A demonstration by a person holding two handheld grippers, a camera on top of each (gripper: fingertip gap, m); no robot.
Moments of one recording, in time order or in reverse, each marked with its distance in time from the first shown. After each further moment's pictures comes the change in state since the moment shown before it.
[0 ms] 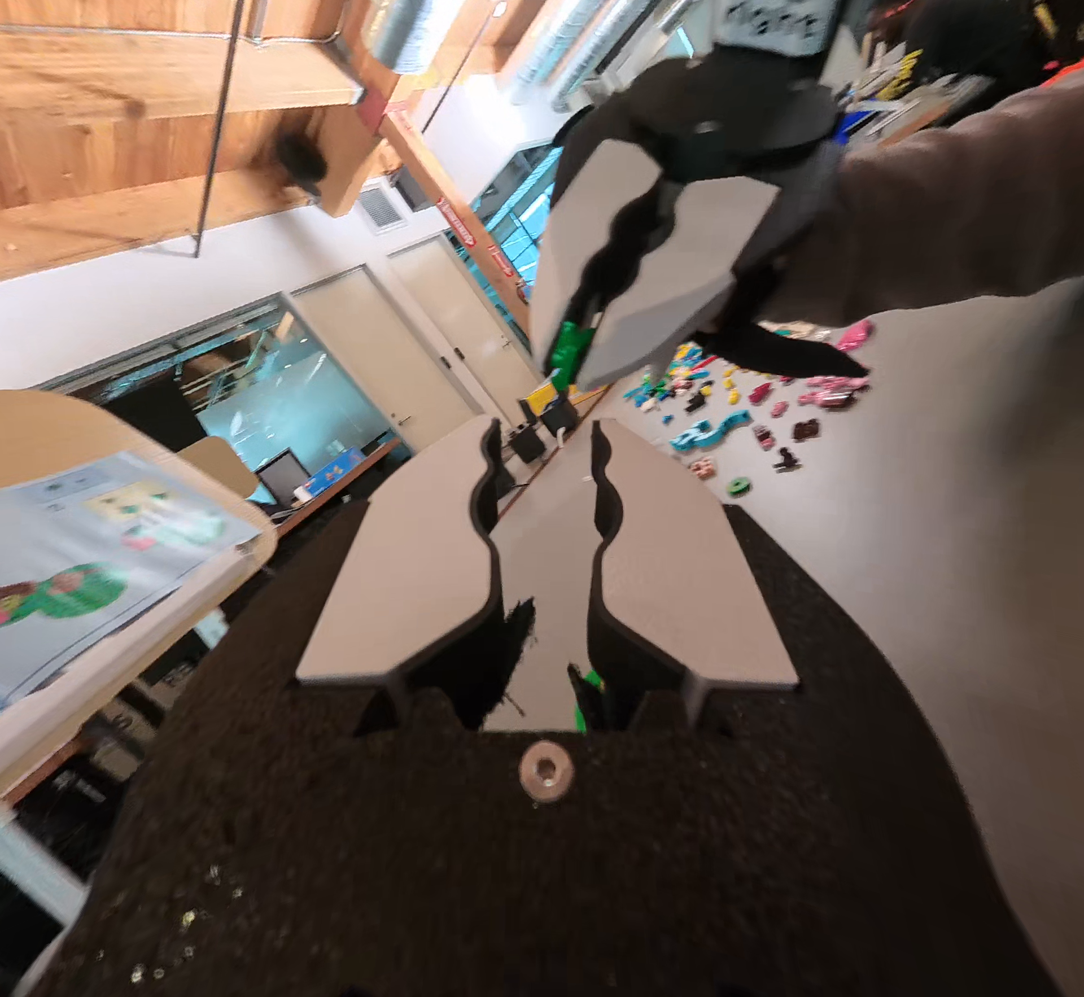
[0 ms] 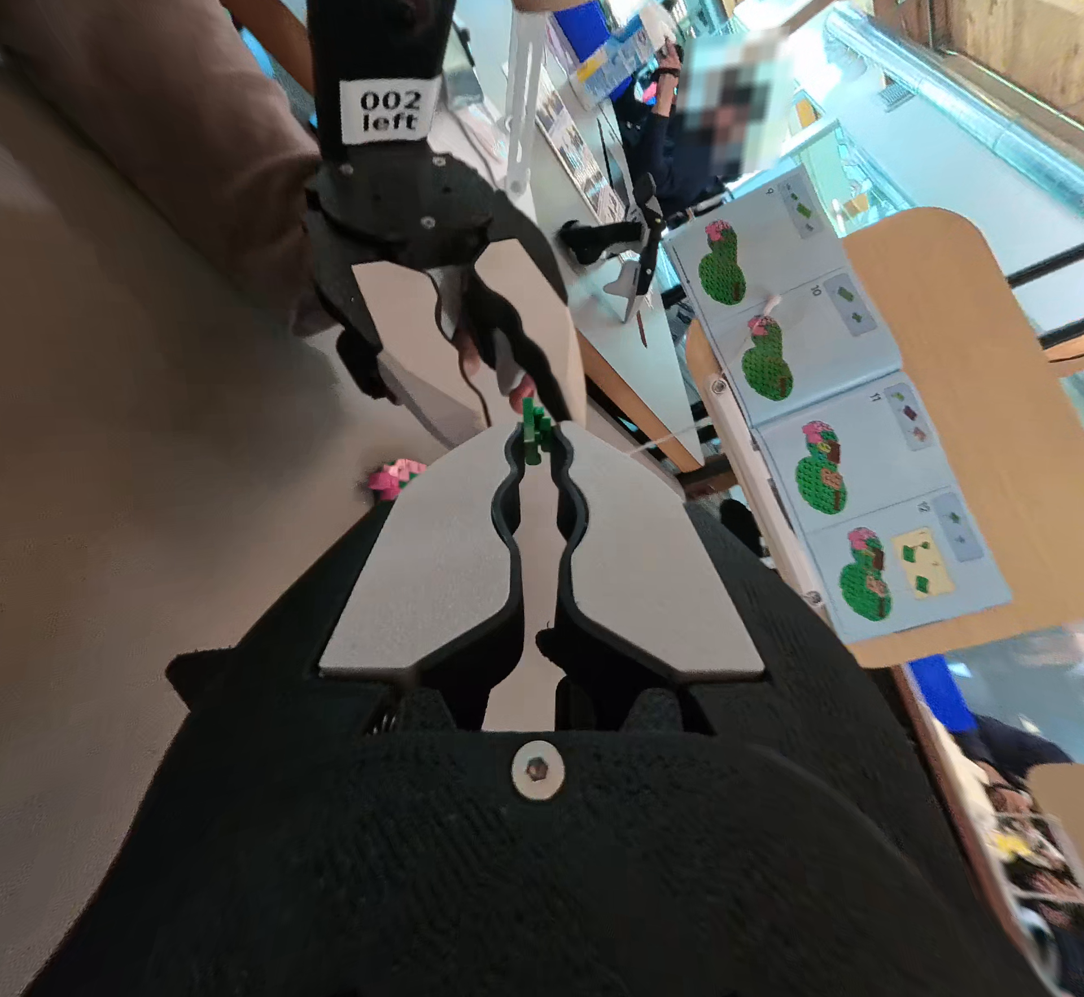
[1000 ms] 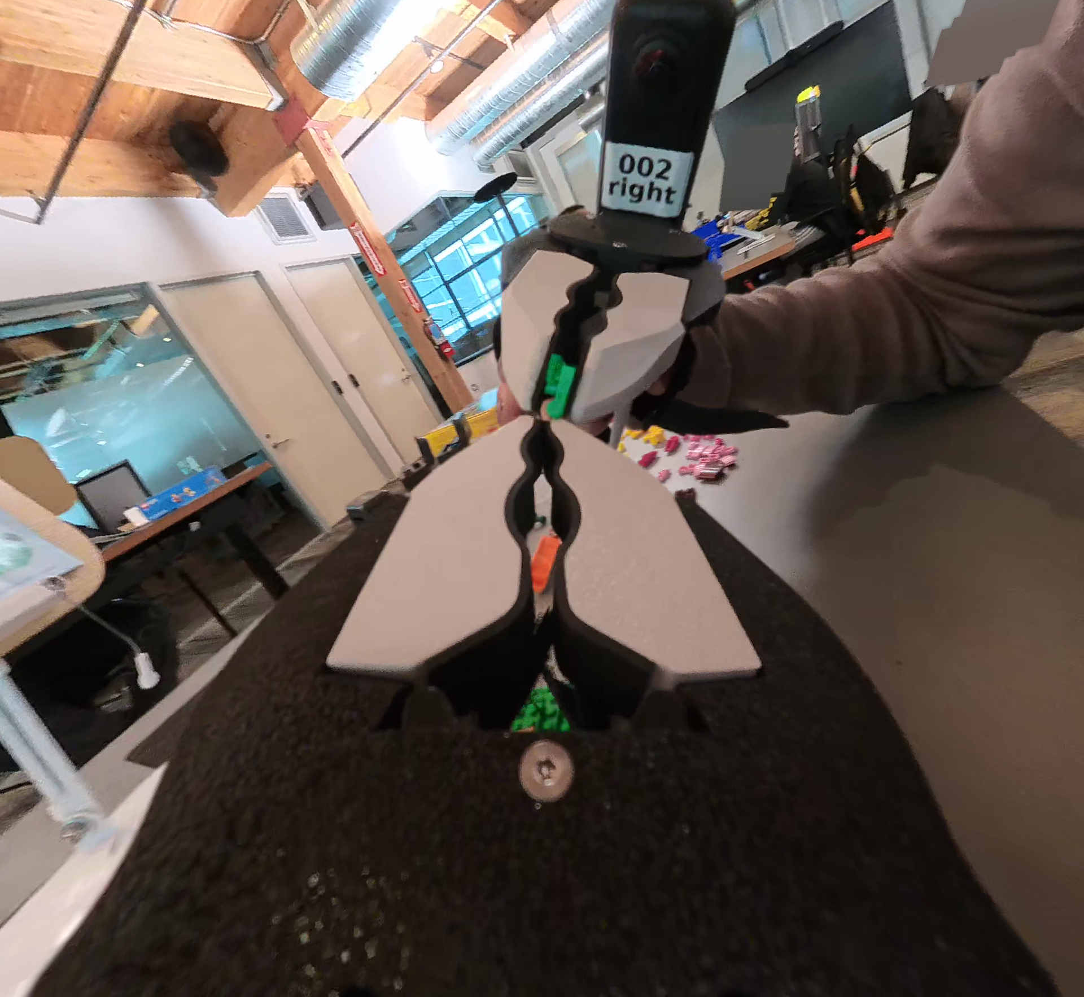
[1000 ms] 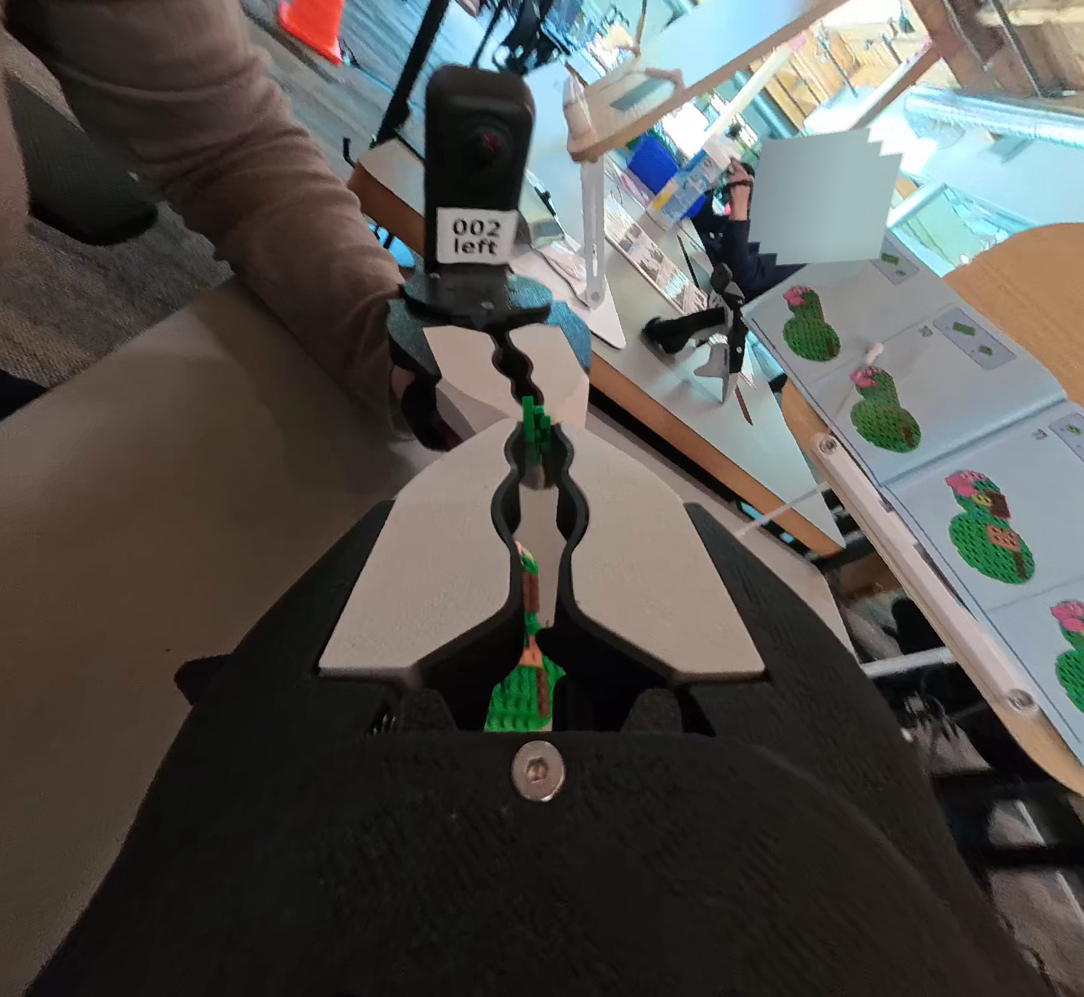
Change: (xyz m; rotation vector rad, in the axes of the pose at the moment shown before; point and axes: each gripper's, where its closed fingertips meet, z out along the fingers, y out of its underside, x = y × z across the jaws) left arm 0.023 -0.021 0.003 0.094 0.142 -0.211; right arm -0.017 -0.018 -0.005 0.231 -0.173 0.201
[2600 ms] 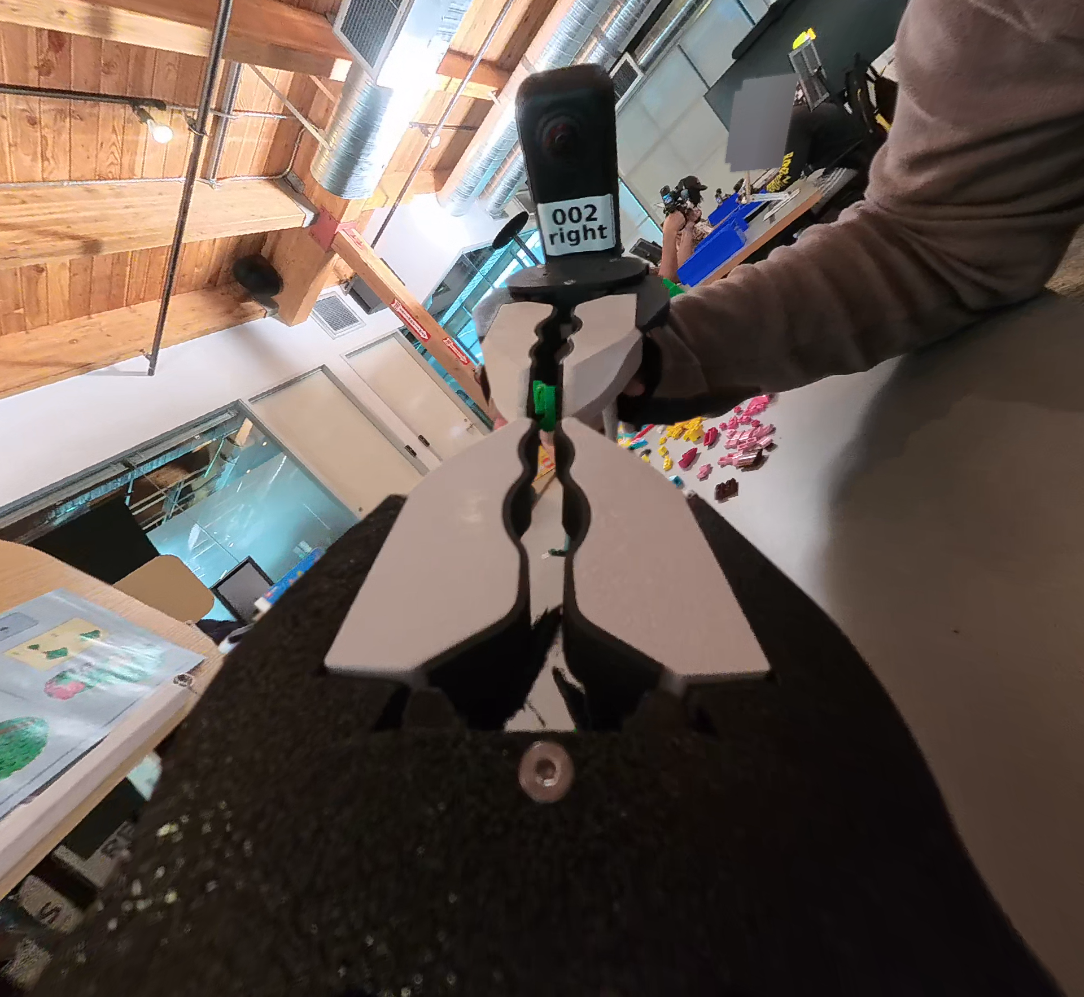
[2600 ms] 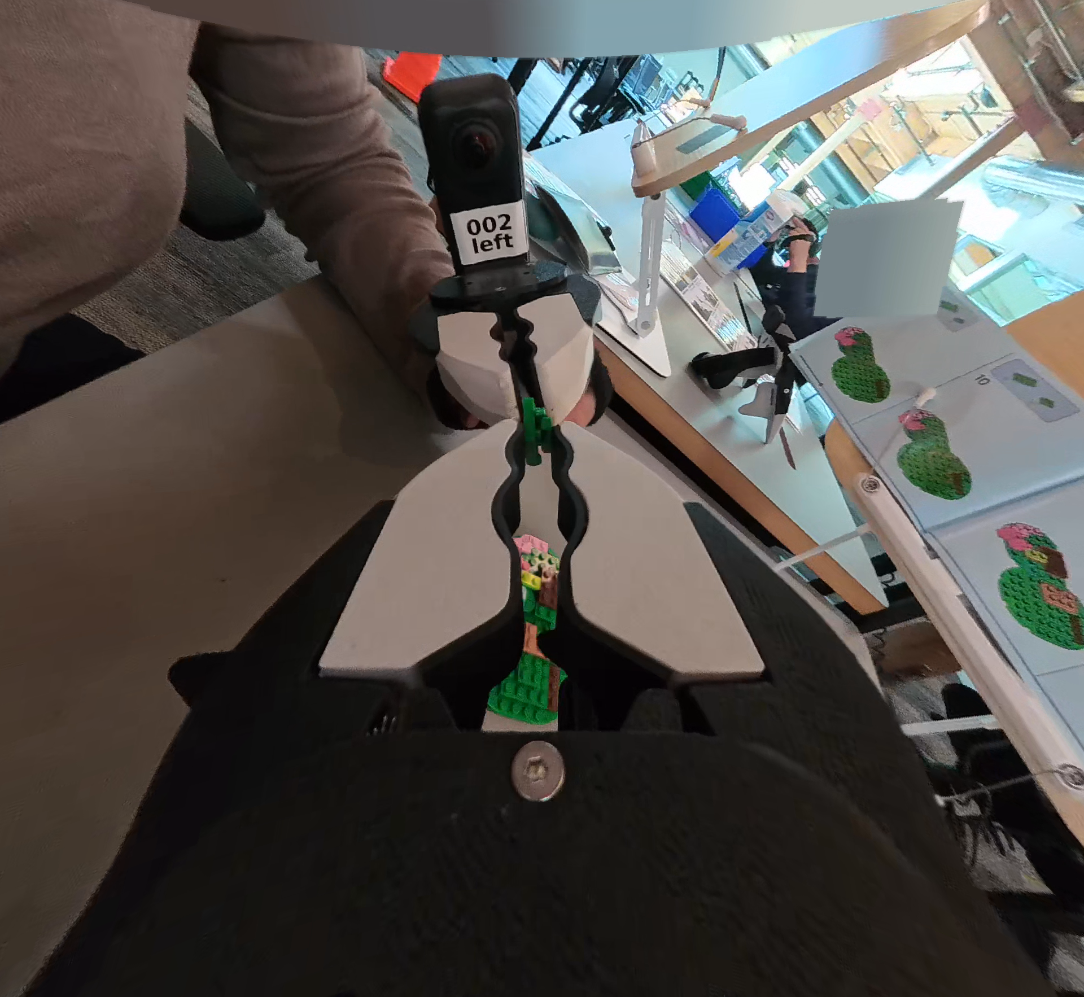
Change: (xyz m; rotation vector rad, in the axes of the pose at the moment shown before) left arm 0.017 -0.012 -0.001 0.049 -0.010 0.278; right arm -0.011 0.001 -0.018 0.071 -0.122 -0.042
